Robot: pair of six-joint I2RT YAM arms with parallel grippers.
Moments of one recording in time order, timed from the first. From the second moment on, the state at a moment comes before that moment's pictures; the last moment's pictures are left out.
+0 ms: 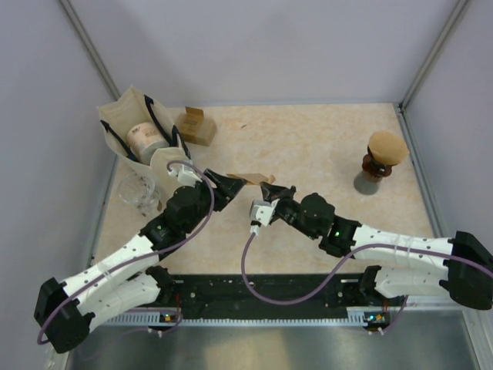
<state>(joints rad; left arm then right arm) -0.75 0.85 0.57 0.09 -0.20 -1.19 1.10 1.12 0.64 0.41 0.22 -0.95</state>
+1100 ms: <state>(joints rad) -0.75 0.96 0.62 0.11 -0.20 -1.26 1.13 1.10 0.61 0.42 0.15 -1.01</state>
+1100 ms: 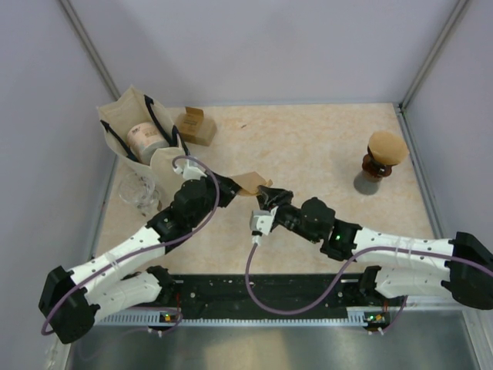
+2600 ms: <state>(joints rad) -0.75 1.30 1.08 -0.59 0.00 -0.91 1.04 1.17 0.81 -0.01 0.29 0.09</state>
